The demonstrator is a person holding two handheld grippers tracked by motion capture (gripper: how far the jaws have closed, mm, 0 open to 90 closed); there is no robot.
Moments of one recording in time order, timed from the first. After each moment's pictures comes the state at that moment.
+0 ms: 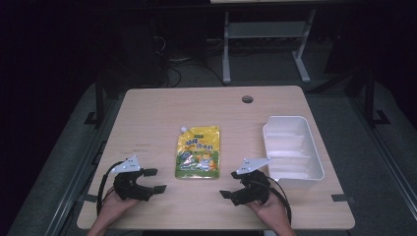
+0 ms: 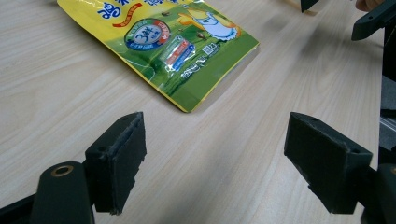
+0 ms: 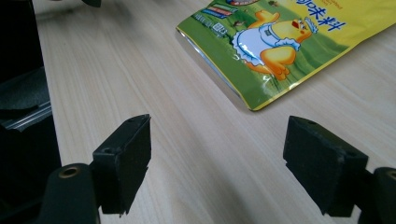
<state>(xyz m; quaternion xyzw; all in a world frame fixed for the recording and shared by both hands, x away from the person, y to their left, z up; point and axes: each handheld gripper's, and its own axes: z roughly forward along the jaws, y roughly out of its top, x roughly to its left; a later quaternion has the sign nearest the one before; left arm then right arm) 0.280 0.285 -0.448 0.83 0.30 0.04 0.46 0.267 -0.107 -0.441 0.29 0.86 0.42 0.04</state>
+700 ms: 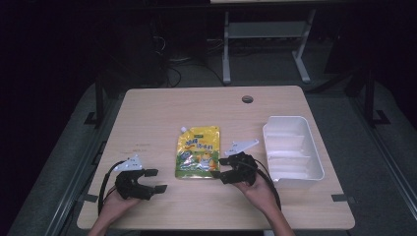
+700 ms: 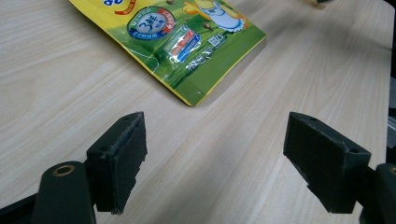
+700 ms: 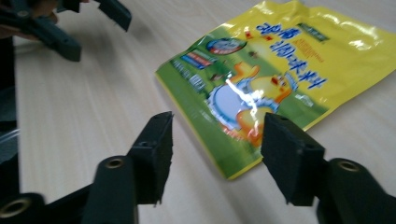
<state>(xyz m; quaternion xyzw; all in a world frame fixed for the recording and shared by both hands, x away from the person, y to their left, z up) 0.284 0.282 -0.452 0.84 0.32 0.03 0.44 0.313 -0.077 -0.425 0.29 0.86 0.42 0.05</state>
